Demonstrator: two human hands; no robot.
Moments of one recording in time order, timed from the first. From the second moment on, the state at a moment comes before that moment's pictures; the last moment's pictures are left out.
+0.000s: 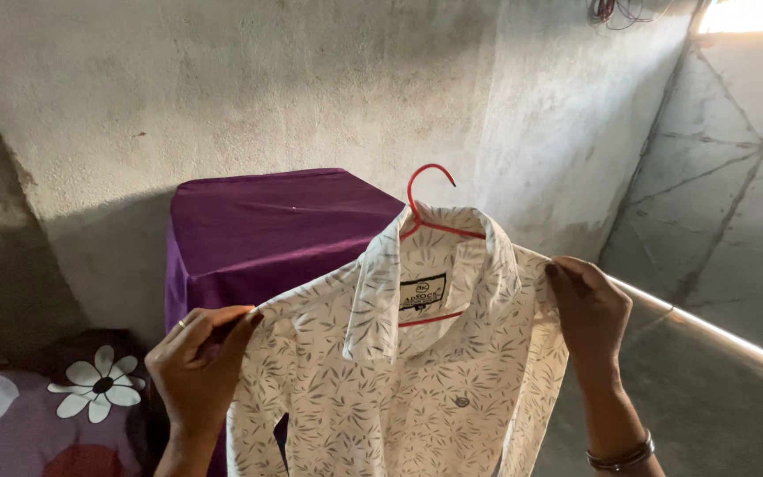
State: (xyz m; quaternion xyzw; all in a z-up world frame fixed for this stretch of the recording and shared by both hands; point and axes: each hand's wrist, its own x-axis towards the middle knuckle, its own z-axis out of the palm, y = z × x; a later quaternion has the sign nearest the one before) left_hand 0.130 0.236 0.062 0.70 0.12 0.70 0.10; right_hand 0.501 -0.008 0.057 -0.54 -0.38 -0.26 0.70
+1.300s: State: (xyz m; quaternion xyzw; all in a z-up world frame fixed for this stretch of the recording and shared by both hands) left_hand 0.145 0.270 0.204 0.67 0.09 0.72 0.14; right_hand 0.521 -0.004 0.250 -0.51 -0.46 -0.39 0.61
